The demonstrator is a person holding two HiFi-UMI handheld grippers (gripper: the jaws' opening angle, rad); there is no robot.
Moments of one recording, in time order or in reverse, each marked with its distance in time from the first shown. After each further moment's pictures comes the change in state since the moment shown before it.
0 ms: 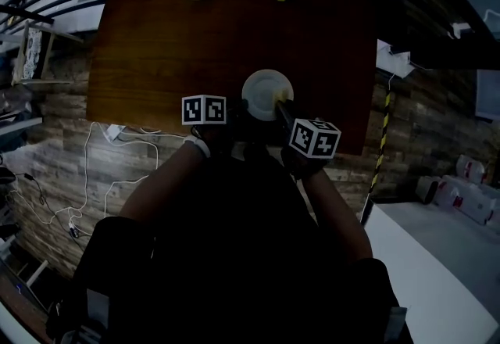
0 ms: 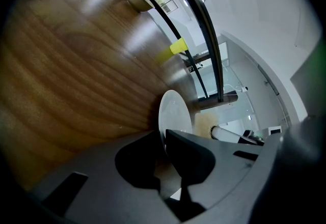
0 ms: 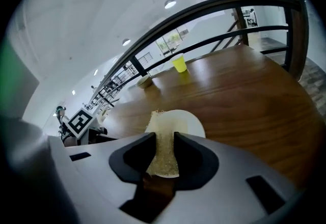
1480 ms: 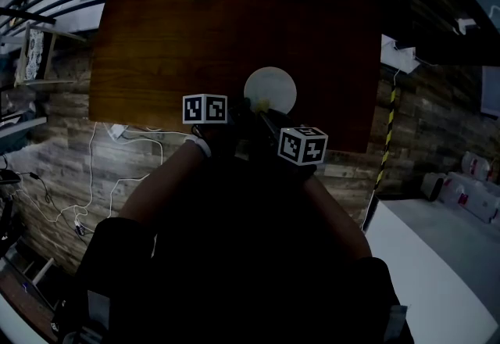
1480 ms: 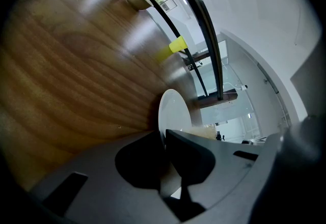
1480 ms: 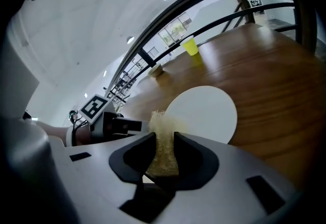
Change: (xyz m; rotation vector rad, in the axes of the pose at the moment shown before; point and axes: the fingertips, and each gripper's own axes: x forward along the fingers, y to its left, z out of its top) left arm 0.002 0.001 -0.002 0.014 0.017 -0.002; right arm 0.015 0.043 -0.046 0.050 0.085 0.151
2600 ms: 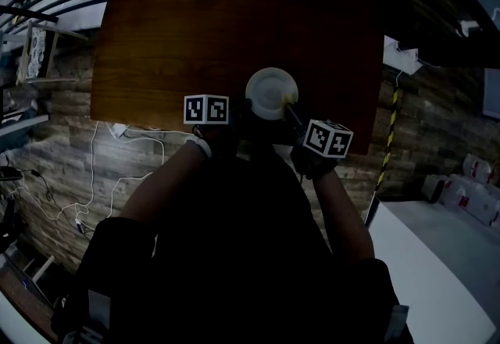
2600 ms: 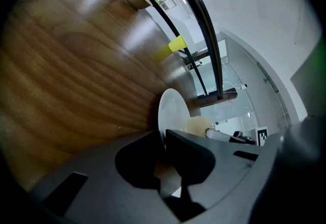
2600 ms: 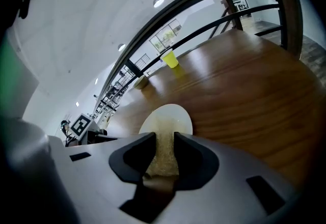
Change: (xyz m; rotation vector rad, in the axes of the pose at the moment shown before) left arm -0.001 0.000 0.000 0.006 0.008 -0.001; right arm -0.027 -0.061 0.033 0.073 -0.071 -0.066
